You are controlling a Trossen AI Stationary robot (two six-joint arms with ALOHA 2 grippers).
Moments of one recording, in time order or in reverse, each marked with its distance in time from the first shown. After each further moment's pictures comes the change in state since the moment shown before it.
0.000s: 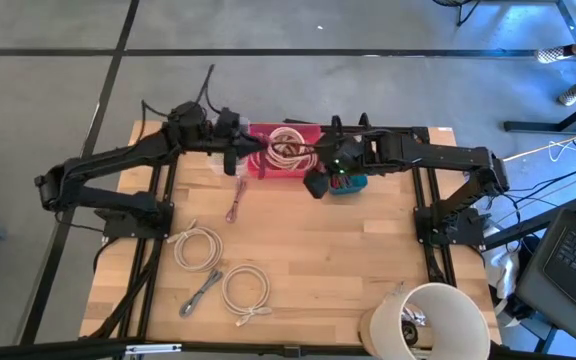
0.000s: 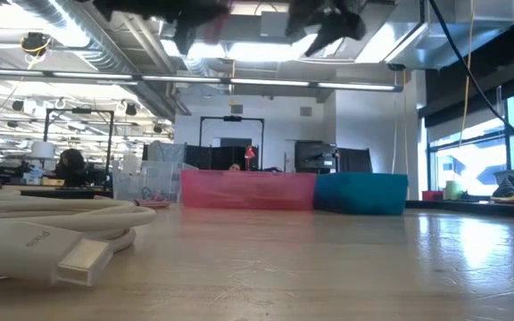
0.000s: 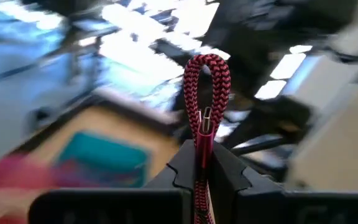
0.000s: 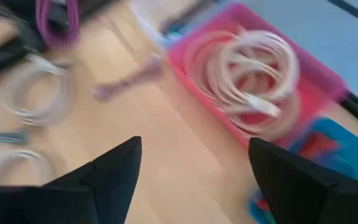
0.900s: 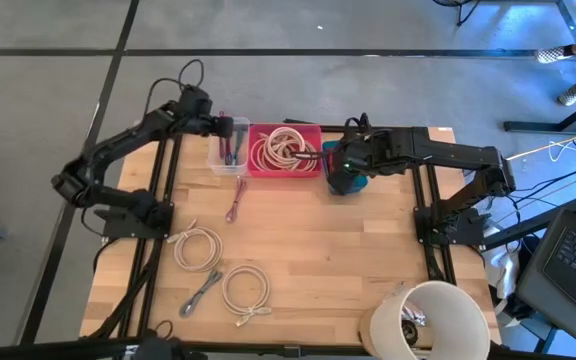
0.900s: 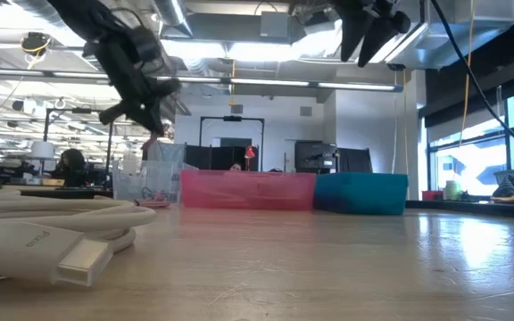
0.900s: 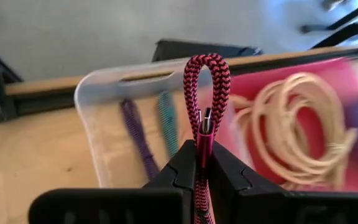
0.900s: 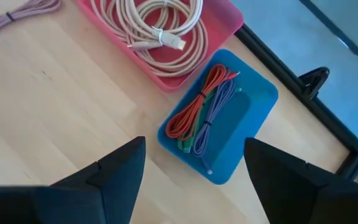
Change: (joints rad) left arm 0.468 0.172 0.000 -0.577 -0.368 -0.101; right arm -0.010 -0.049 0.000 -0.394 0.142 0.070
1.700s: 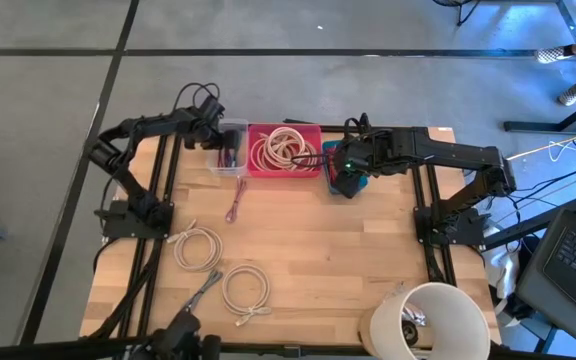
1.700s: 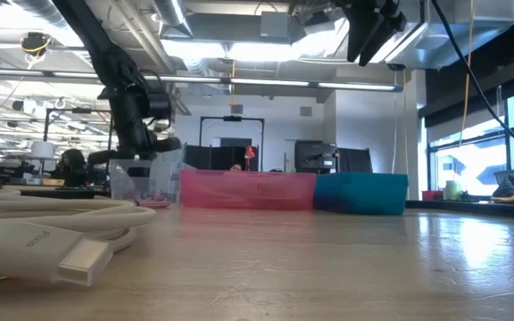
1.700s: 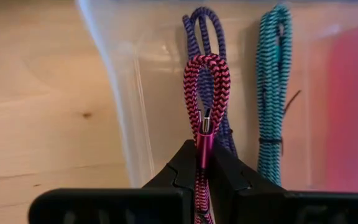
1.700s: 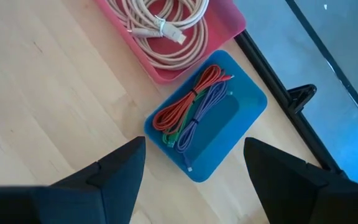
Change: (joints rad) left arm 0.041 0.361 0.000 -0.034 -0.005 -0.081; right arm 0.000 -0.006 0.000 -0.026 0.004 -0.159
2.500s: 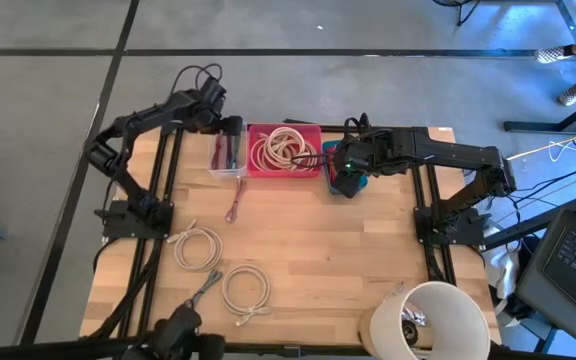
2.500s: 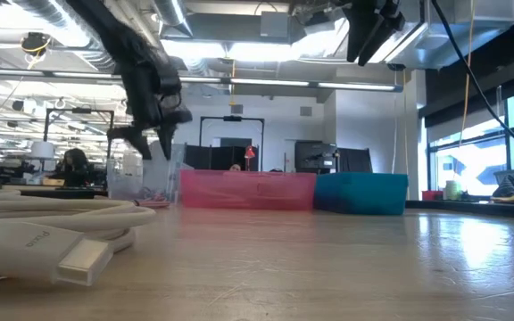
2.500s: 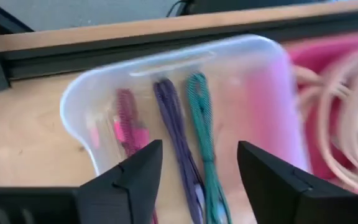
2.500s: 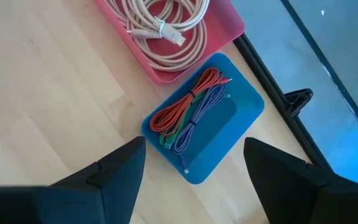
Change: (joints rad) left arm -0.010 -0.023 0.224 -0.186 0.024 0.092; right arm 0.000 0.000 0.000 0.003 0.009 -0.025
